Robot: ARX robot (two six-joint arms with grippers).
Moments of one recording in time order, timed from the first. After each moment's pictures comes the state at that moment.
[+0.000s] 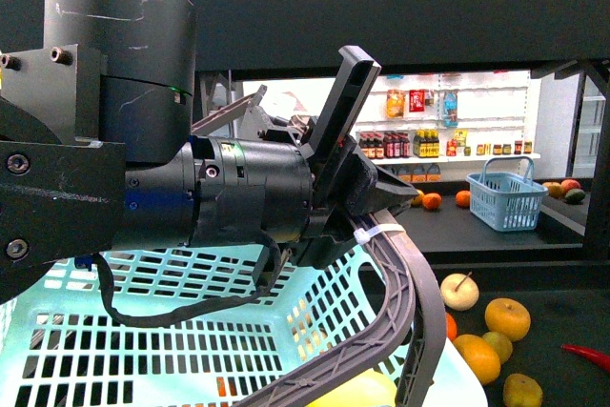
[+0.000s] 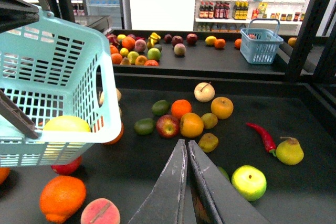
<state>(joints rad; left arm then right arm) -0.46 1.78 1.11 0.53 0.65 -0.91 0.00 0.05 0.06 -0.01 0.00 -0.01</state>
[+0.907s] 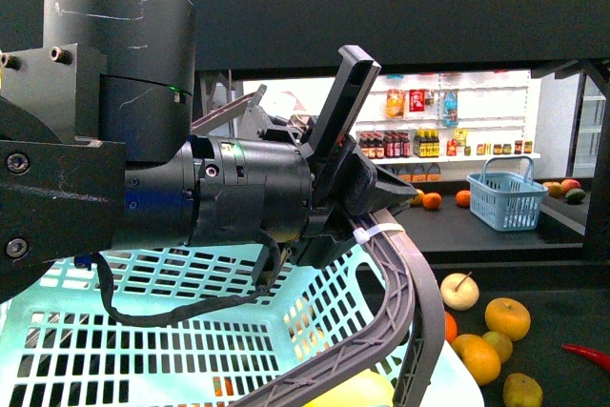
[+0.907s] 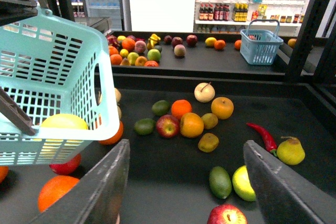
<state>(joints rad) -0.46 1.78 1.11 0.53 0.65 -0.91 0.00 0.01 0.02 0.00 0.00 -0.01</state>
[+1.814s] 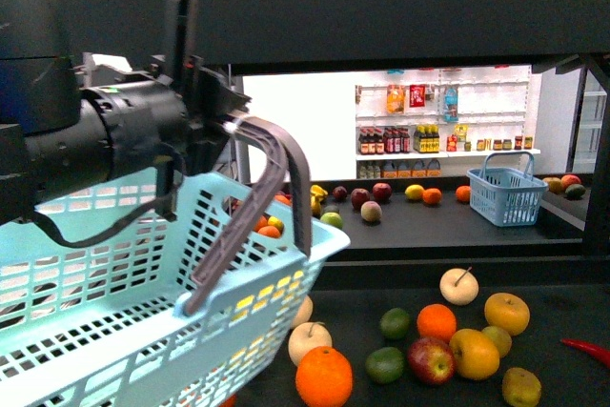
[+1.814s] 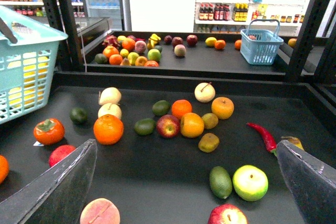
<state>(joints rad) -0.15 1.85 1.11 0.98 0.26 -1.33 0.00 0.01 0.02 0.00 0.00 -0.01</state>
